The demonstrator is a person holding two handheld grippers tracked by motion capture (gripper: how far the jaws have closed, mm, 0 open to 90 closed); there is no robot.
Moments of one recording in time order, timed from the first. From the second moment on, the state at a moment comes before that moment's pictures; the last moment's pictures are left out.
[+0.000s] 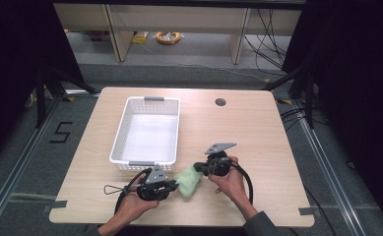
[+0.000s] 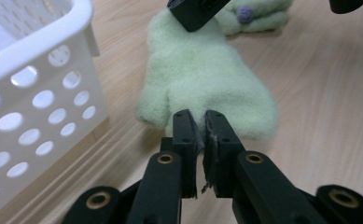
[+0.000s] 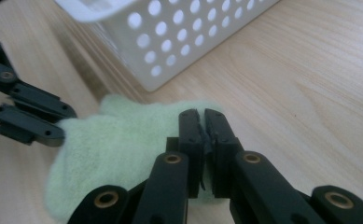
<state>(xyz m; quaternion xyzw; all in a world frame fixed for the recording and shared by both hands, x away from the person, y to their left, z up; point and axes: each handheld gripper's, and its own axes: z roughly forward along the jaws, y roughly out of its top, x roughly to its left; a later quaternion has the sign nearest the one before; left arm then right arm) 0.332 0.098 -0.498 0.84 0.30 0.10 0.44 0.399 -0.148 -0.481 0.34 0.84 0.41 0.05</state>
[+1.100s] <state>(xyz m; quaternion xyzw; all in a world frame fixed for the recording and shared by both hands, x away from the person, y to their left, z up) 0.334 0.080 -0.506 0.86 0.25 0.10 0.43 0.324 -0.192 -0.496 0.40 0.81 0.43 0.03</state>
